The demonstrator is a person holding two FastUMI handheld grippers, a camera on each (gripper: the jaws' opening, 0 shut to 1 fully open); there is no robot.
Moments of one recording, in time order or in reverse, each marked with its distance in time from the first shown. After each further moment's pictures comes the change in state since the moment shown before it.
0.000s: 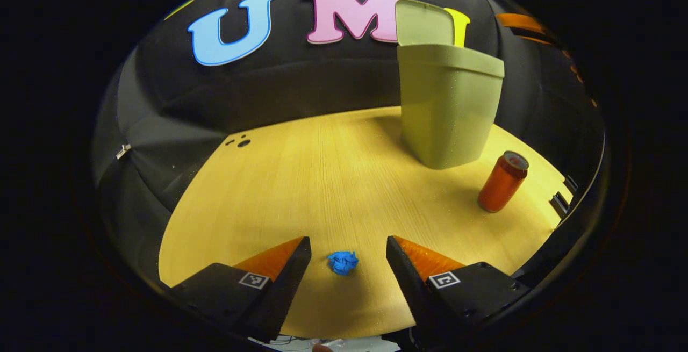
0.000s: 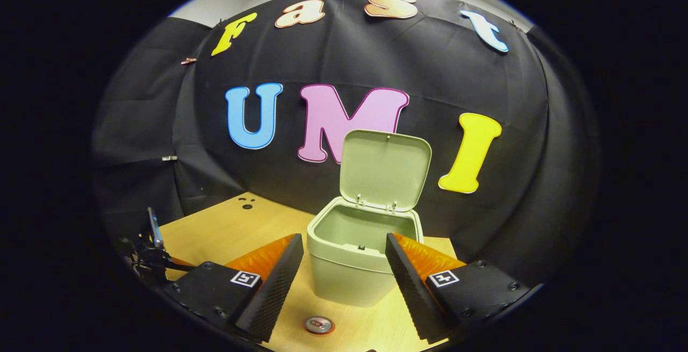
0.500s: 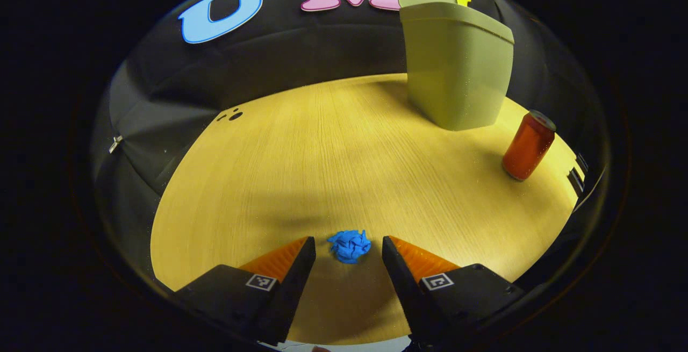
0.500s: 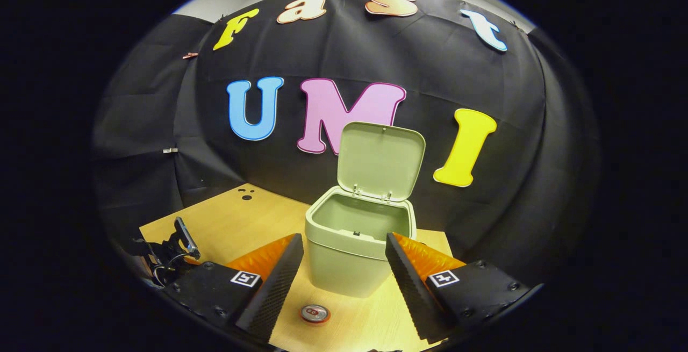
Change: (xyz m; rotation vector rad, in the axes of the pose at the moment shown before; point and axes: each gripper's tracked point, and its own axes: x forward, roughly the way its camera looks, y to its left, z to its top) left arm 0.041 0.008 -0.046 0.039 0.139 0.012; right arm -0.023 -0.013 -0.009 -0.003 0.033 -0.021
